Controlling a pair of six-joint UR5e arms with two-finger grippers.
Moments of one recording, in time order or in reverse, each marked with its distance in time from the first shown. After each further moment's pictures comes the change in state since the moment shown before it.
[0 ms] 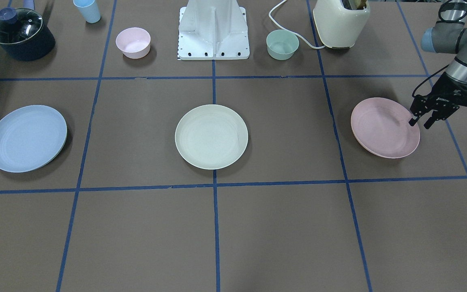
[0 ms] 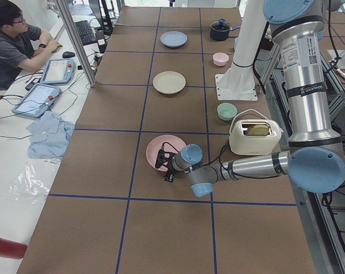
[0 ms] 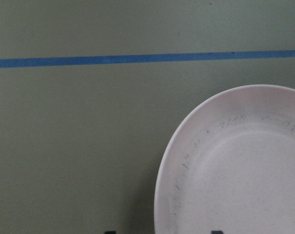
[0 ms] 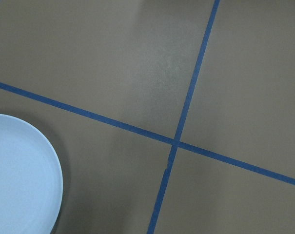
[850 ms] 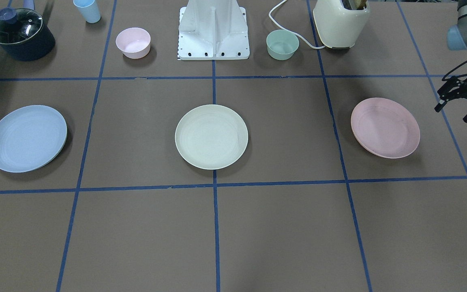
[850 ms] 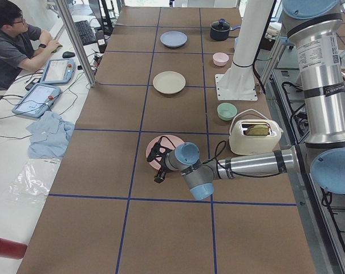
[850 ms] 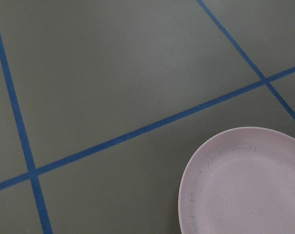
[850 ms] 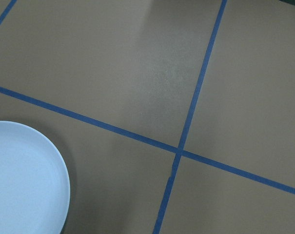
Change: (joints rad) left arm -0.219 0.013 -0.073 0.054 -0.214 0.280; right arm 0.001 0.003 0.020 -0.010 -0.002 -0.002
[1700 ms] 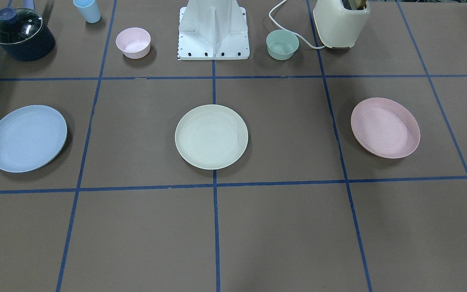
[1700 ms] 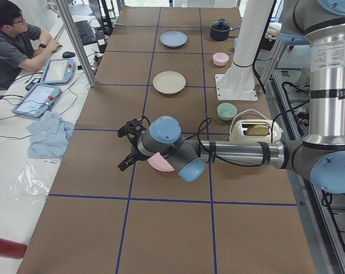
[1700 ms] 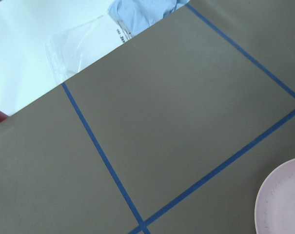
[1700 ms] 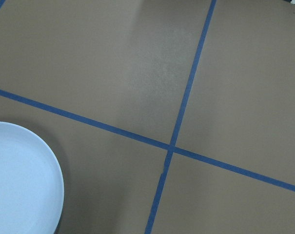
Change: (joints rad) left arm -0.396 -0.133 -0.114 0.378 -0.195 0.660; right arm 0.020 0.022 0.017 -0.076 0.000 -0.028
